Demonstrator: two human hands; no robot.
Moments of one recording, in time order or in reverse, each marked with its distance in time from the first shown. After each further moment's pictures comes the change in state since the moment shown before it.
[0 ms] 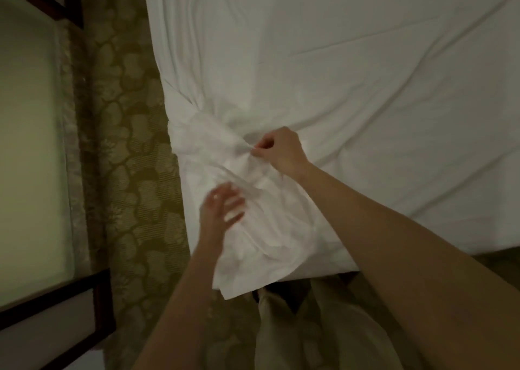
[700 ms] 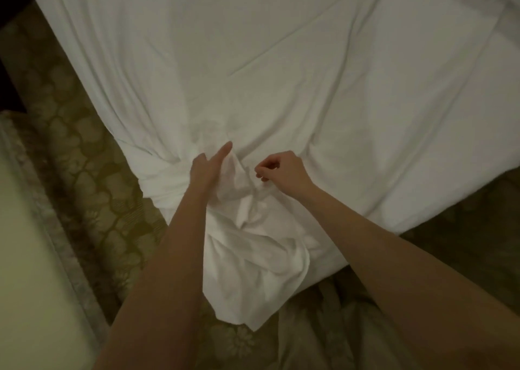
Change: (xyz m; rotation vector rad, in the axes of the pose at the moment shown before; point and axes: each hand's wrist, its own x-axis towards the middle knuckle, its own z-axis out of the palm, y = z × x) left_hand 0.110 0.098 0.064 0.852 0.001 0.096; right_hand -0.027 0.038 -0.013 0.383 0.210 0.232
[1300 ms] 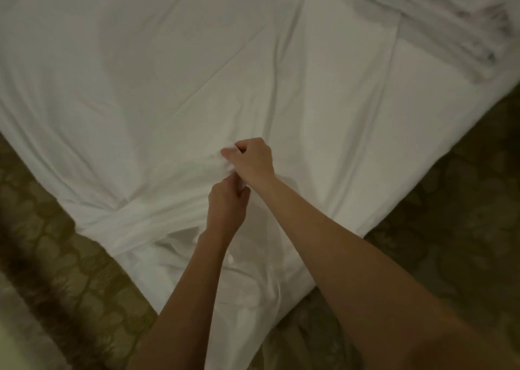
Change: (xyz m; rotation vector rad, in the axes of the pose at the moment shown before) left_hand -0.060 0.036 0.095 0.430 -0.102 0.738; right_hand 0.029 -0.030 -0.054 0.218 0.356 0.046
